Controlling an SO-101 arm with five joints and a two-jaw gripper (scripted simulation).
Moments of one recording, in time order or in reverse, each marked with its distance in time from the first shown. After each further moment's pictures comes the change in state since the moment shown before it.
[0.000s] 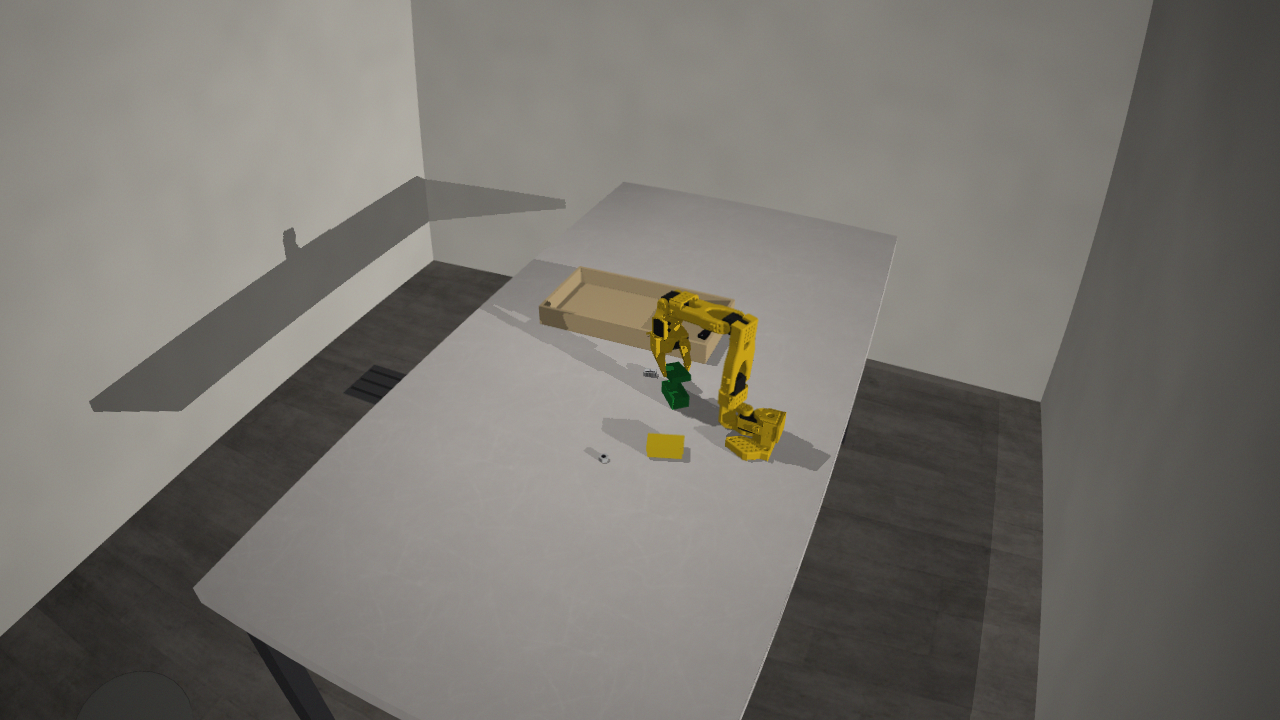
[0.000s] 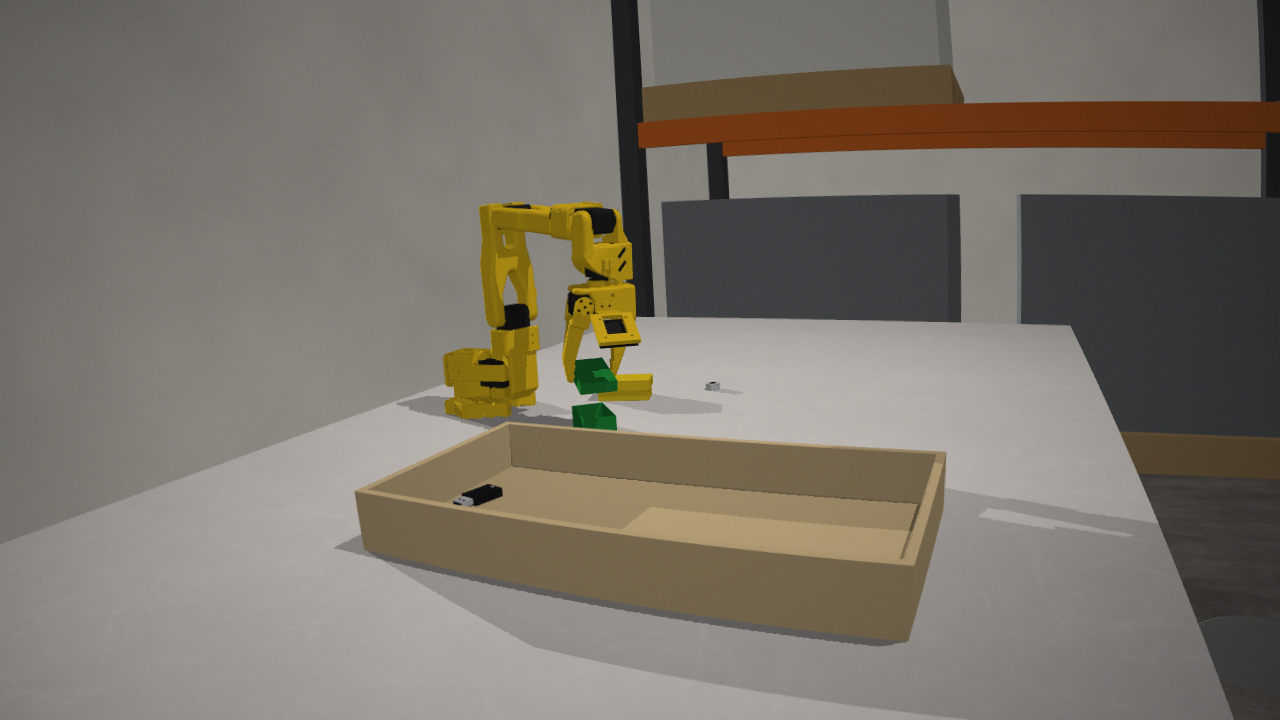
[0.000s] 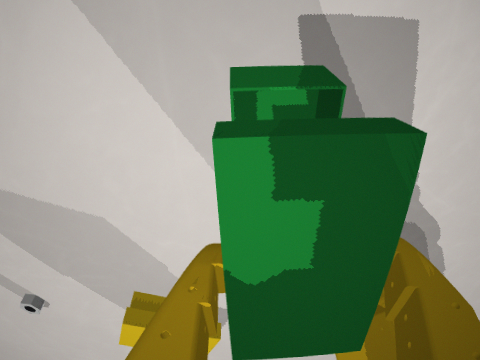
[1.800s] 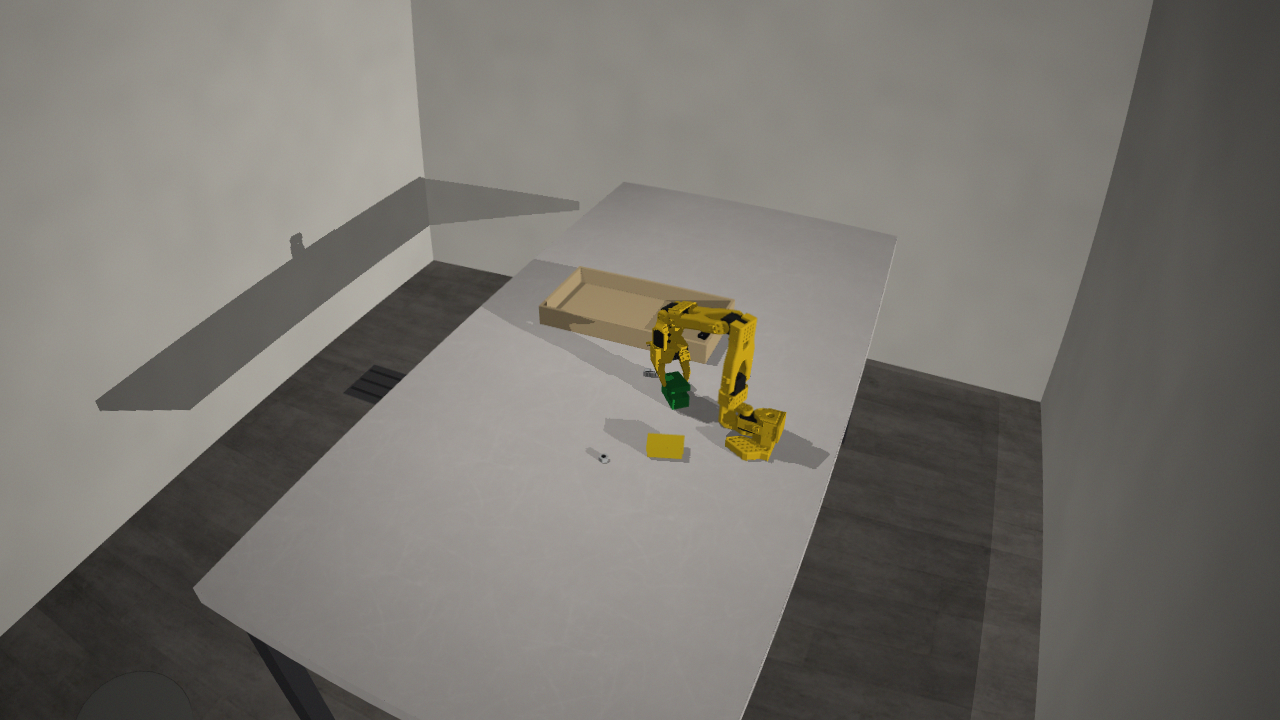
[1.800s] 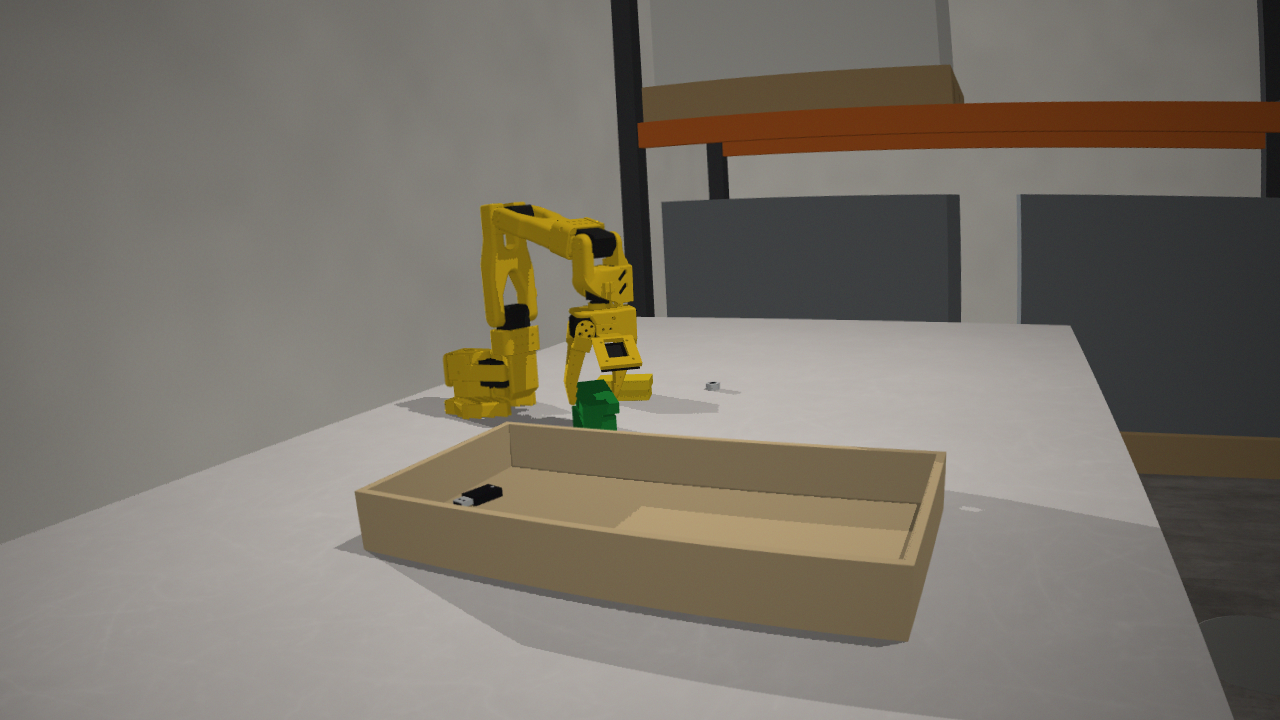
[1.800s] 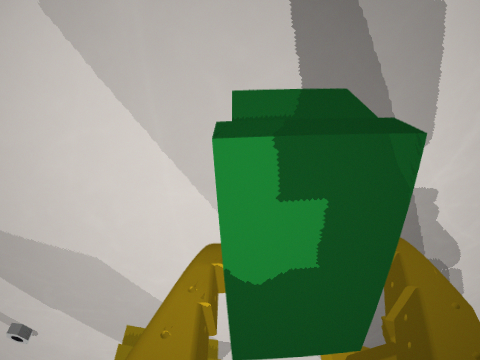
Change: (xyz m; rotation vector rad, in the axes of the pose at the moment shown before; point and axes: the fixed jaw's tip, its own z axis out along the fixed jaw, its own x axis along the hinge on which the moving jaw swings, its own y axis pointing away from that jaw) arm -0.001 0.001 0.024 -0.007 -0.012 0.000
